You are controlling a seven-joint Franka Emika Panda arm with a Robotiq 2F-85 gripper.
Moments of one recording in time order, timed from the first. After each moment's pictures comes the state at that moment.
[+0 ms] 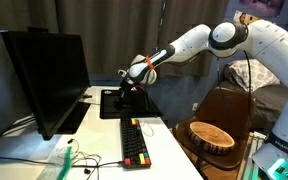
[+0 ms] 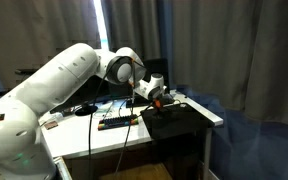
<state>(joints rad) -0.03 0.98 0.30 -1.41 0.04 2.75 -0.92</state>
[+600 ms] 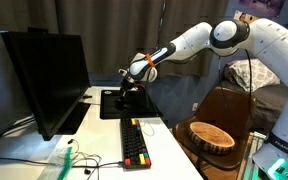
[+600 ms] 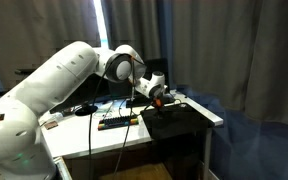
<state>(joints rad) -0.04 0.96 0.29 -1.41 0.04 2.68 -0.92</state>
